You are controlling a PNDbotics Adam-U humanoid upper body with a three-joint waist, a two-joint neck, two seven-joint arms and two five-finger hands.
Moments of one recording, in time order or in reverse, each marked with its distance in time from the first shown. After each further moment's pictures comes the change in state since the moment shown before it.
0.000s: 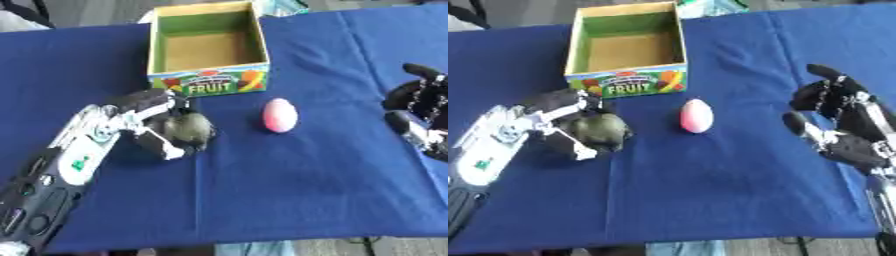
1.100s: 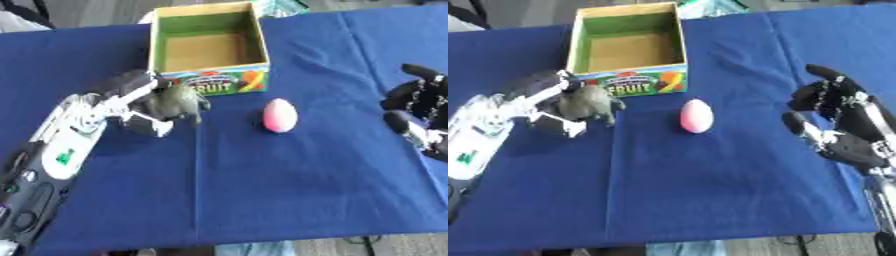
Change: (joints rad) left arm 0.000 0.044 0.054 -0.078 0.003 0.110 0.064; right arm 0.000 0.004 0.000 0.001 0.000 0.000 0.000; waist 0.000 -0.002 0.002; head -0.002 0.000
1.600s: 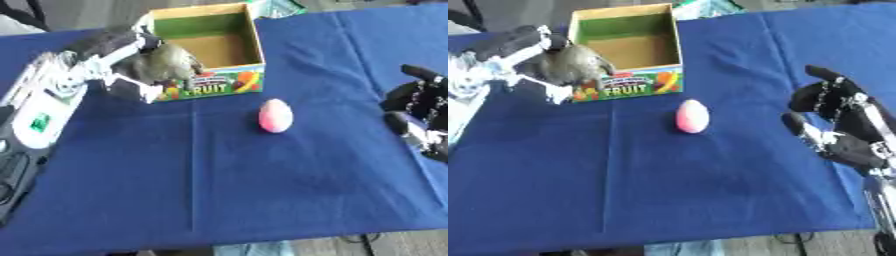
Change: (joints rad) left arm -0.169 0.107 0.008 0.020 0.014 -0.029 0.017; right arm 0.004 0.000 0.004 0.002 0.000 0.000 0.001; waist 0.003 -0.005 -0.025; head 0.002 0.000
